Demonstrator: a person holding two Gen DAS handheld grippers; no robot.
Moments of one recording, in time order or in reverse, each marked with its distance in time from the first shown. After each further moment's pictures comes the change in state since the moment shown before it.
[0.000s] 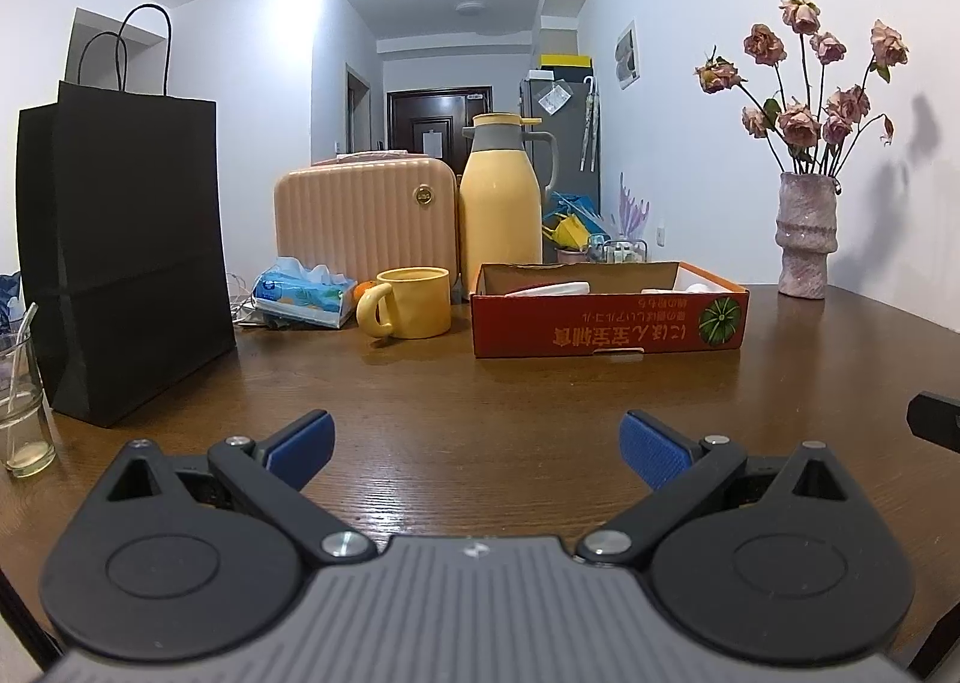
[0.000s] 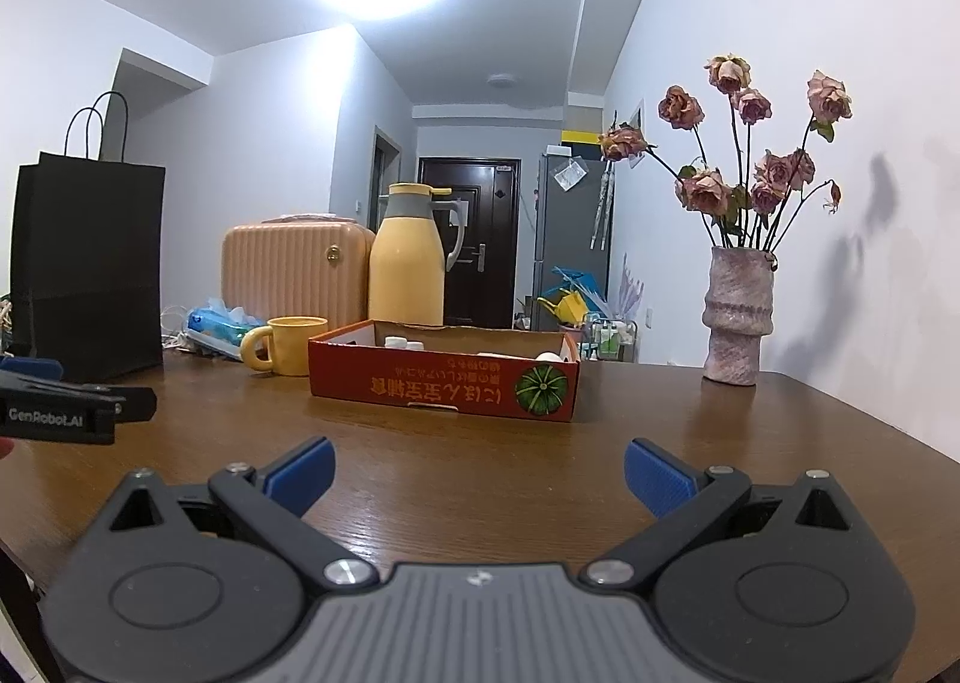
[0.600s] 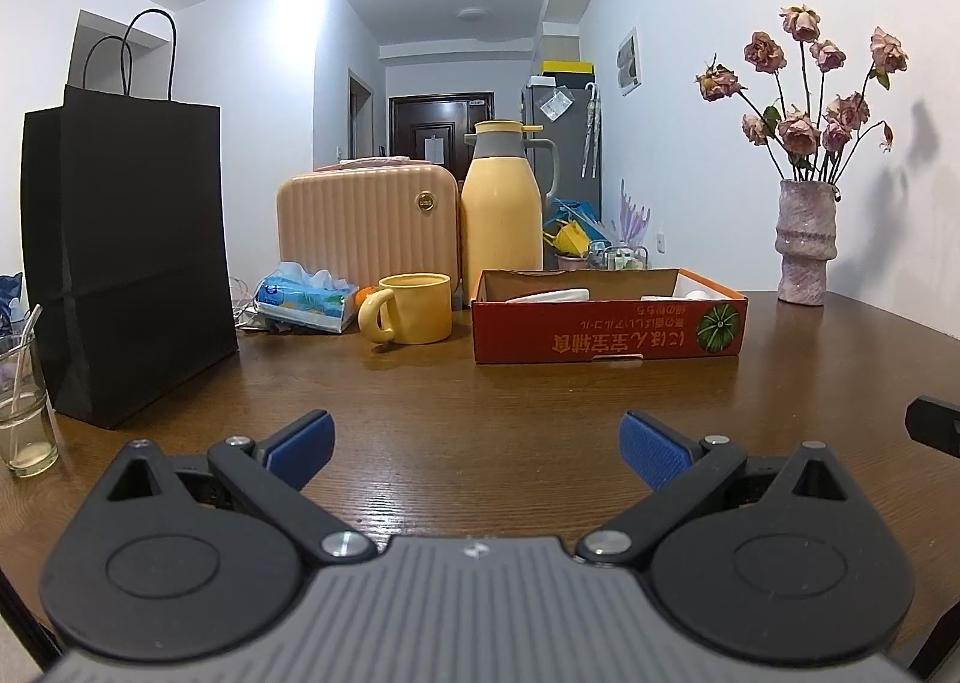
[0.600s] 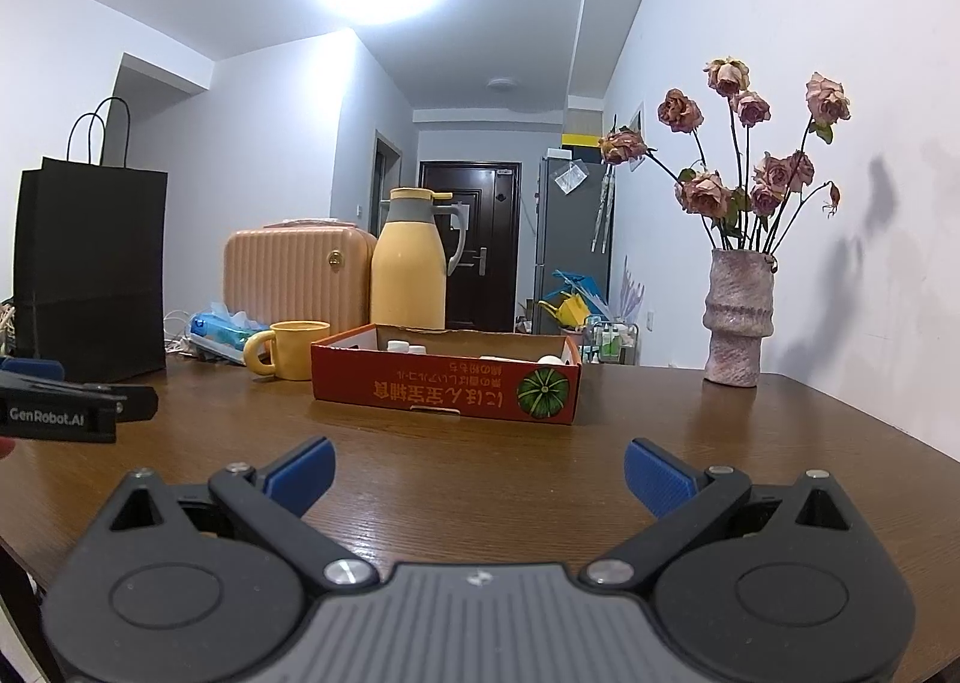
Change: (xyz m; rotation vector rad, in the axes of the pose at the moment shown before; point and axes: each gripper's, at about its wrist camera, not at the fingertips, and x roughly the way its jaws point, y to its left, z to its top) left arm -0.004 0.001 0.000 -0.005 -0.011 -0.002; right arm -0.002 -0.001 0.000 0.003 -0.004 0.002
